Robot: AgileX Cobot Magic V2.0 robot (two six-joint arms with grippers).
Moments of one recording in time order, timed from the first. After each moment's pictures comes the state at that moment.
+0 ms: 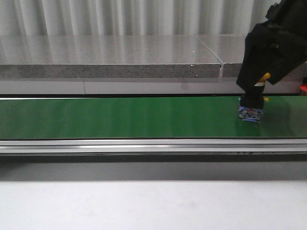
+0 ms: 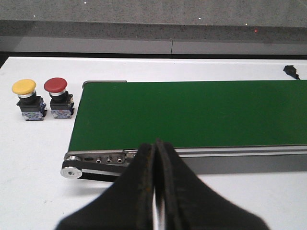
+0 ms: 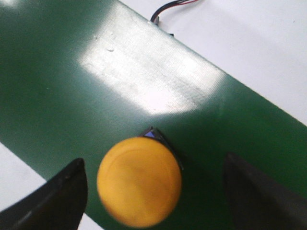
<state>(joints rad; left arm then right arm) -0.03 0.22 -0.51 -0.07 0.76 0.05 0.14 1.62 -1.19 0.34 0.80 -0.60</state>
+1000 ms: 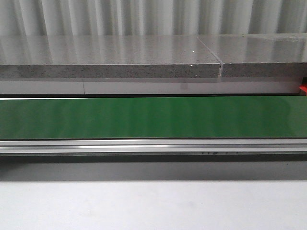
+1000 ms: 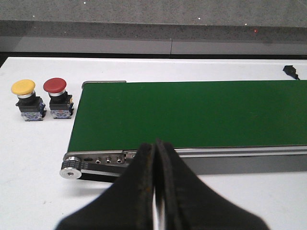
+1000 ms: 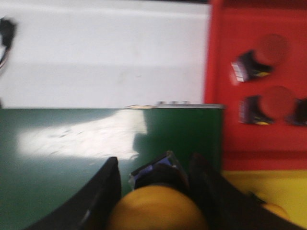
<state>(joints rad) -0.03 0.22 -0.51 -0.07 0.76 0.05 -0.23 1.45 -1.32 0.07 0.88 -0.10</state>
